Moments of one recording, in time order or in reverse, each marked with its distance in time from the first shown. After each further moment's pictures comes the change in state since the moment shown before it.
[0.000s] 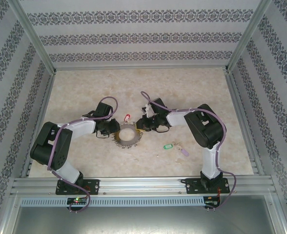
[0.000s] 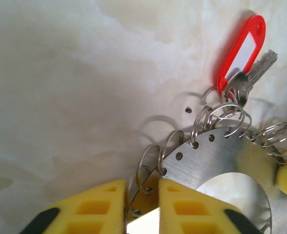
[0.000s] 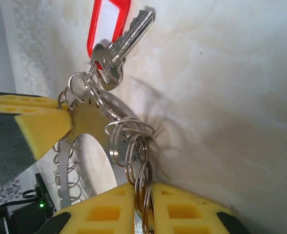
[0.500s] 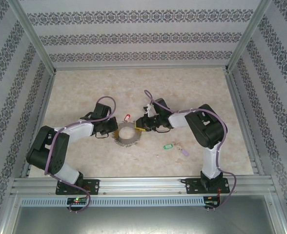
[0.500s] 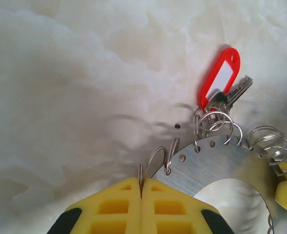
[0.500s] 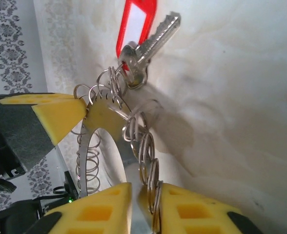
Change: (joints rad) left arm 0.003 -0.061 -0.044 0.071 -0.035 -0.018; right arm -0.017 -0.007 -0.052 0.142 -0.079 0.106
